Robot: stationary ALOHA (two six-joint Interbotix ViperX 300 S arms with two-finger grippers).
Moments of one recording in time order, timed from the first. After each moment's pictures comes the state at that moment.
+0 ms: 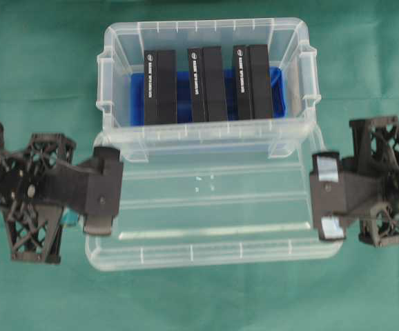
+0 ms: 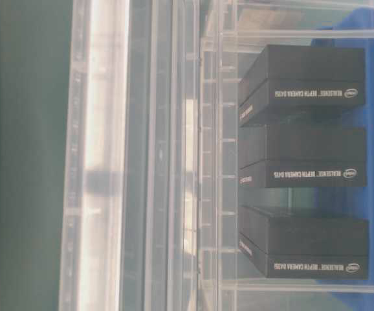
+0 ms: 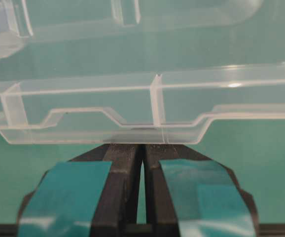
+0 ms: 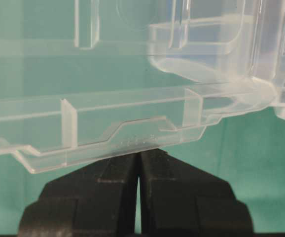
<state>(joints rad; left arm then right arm) -0.28 -0.33 0.47 0.03 1.07 -0.24 0.37 -0.36 0.50 -0.38 1.16 0.51</state>
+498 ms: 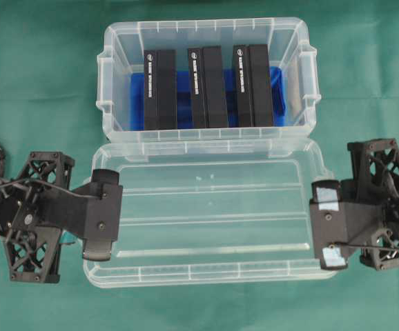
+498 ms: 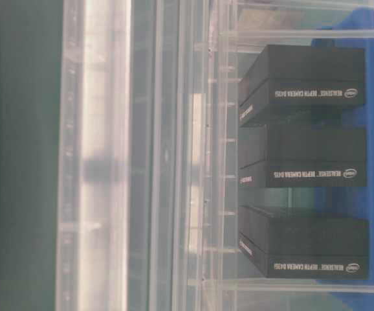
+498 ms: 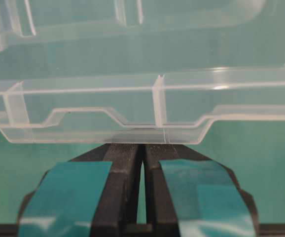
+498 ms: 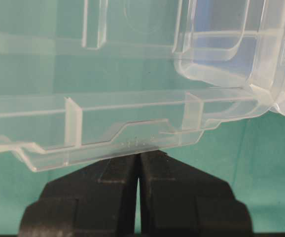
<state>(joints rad) -0.35 -0.31 0.46 0.10 1.08 -0.34 0.45 -0.33 0.48 -0.39 1.16 0.56</state>
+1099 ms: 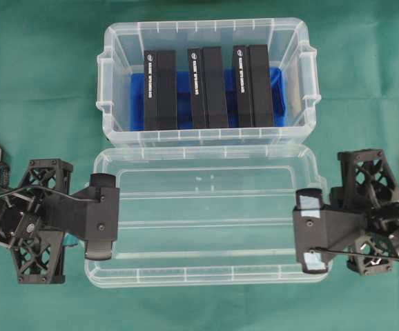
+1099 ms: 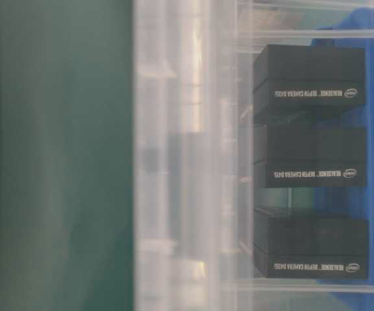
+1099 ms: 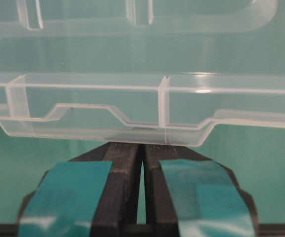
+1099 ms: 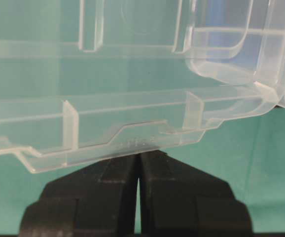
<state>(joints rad) -0.38 -0.31 0.56 0.13 0.96 -0.45 0.45 -0.25 0.50 -0.39 1.12 0.62</state>
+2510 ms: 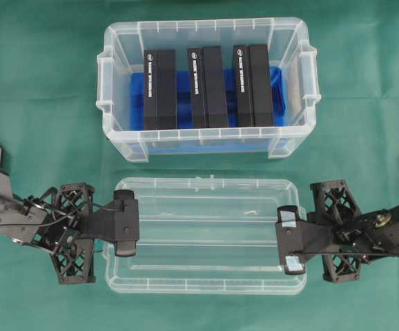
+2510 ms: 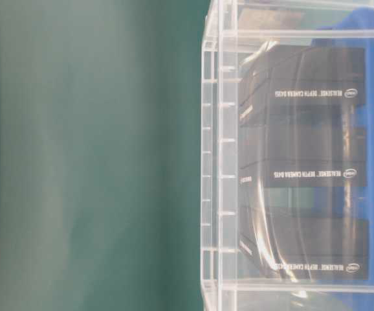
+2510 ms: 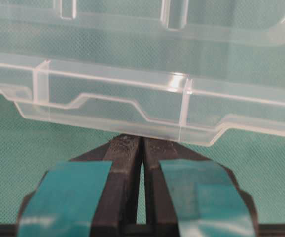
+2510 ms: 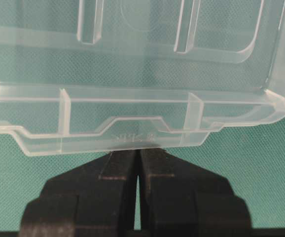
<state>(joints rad) -0.38 -0.05 0.79 0.14 0.46 -0.59 0.43 -0.04 0.77 -0.39 0.53 0.79</state>
